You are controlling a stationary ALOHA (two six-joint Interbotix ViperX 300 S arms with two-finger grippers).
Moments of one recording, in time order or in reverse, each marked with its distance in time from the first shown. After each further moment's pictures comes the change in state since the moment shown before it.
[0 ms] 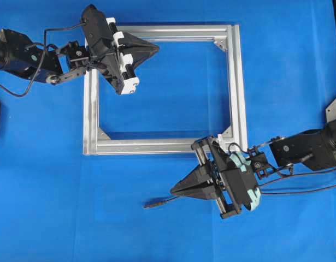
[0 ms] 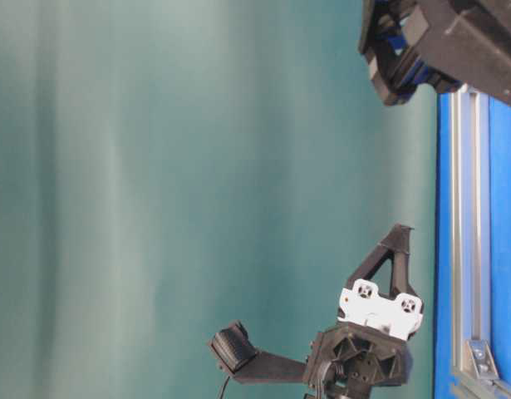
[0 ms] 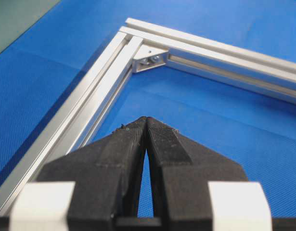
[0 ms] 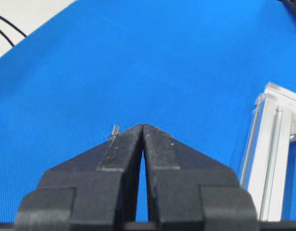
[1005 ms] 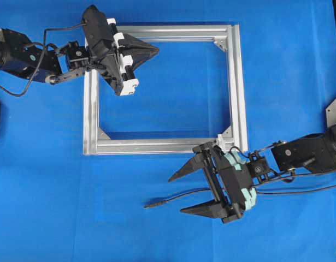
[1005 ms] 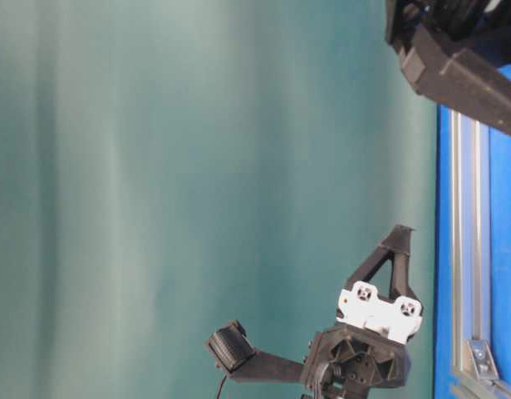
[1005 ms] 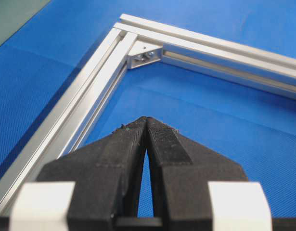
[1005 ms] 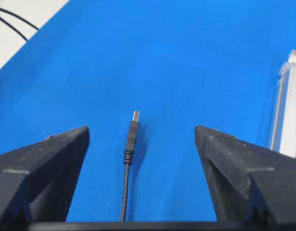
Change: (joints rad) left arm -0.002 -0.015 0.000 0.015 0.031 -0.003; right arm 0.034 -0.008 -0.003 0.052 0.080 0.097
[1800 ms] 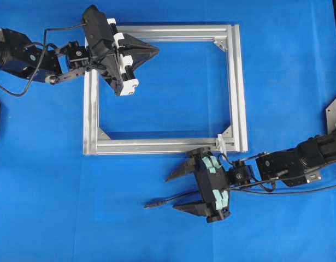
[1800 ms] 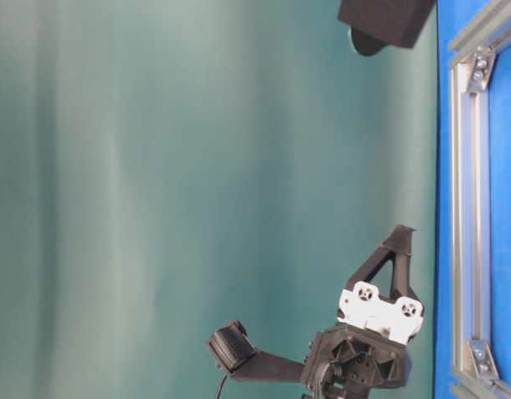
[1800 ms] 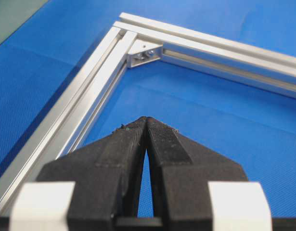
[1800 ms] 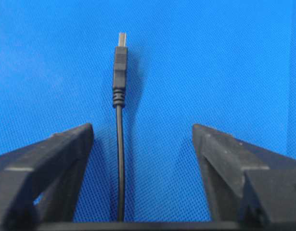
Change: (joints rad) left arm -0.002 0.000 0.000 0.002 0.005 0.000; right arm 0.031 0.219 -0.069 0.167 -0.011 -0.005
